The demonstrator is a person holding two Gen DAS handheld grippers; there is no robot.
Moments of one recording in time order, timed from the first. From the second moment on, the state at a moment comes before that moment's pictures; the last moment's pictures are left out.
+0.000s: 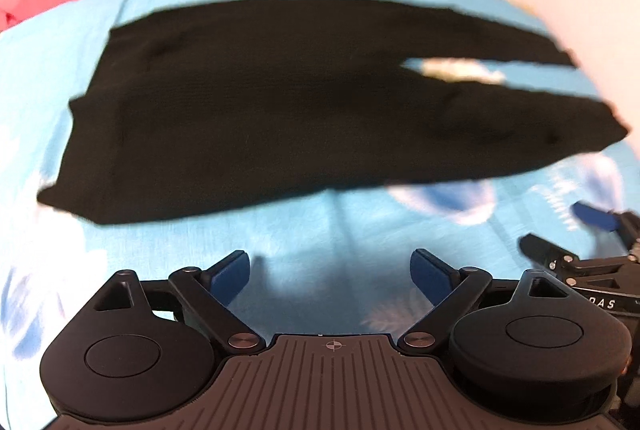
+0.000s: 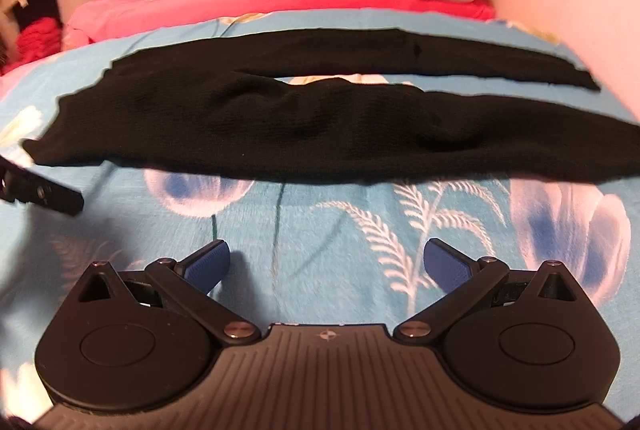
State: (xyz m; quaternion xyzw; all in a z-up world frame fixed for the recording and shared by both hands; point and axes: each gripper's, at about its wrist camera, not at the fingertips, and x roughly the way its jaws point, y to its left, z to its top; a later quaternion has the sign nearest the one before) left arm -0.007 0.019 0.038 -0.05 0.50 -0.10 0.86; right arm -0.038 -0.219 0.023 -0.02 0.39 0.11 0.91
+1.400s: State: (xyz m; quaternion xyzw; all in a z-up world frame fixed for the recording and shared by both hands) left arm 0.057 0.059 -0.007 -0.04 0.45 -0.02 0.89; right arm -0.022 -0.280 0.038 -0.21 0.28 0.05 0.94
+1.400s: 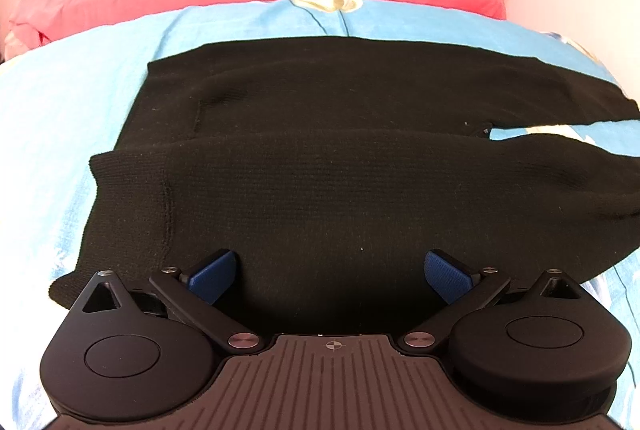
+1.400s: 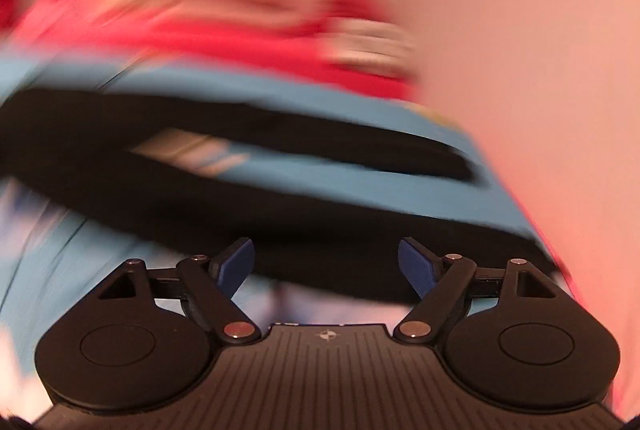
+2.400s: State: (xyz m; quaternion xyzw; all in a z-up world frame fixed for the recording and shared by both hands) left arm 0.036 0.074 -0.001 -0.07 0.46 -0.04 0.88; right arm -0.066 -0.163 0.018 -0.31 0.24 0.19 0.90
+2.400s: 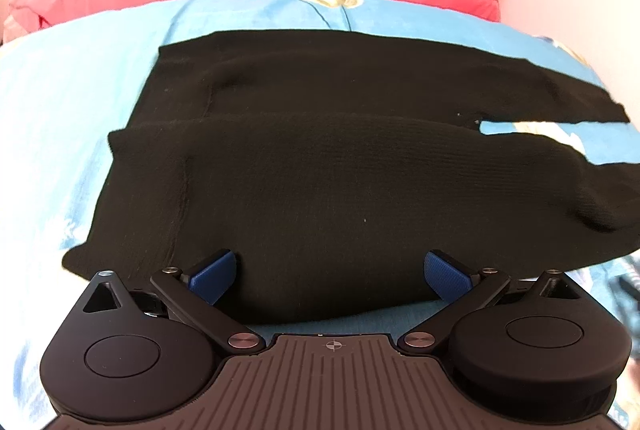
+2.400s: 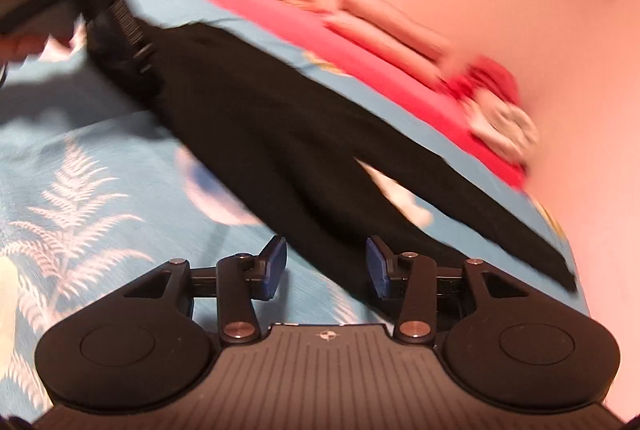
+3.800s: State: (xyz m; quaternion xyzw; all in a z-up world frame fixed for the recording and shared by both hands) left arm -0.003 0.195 0.023 -0.18 0.43 0.06 0.88; right arm -0.066 0.082 0.005 -0.33 0.20 0.46 0.80
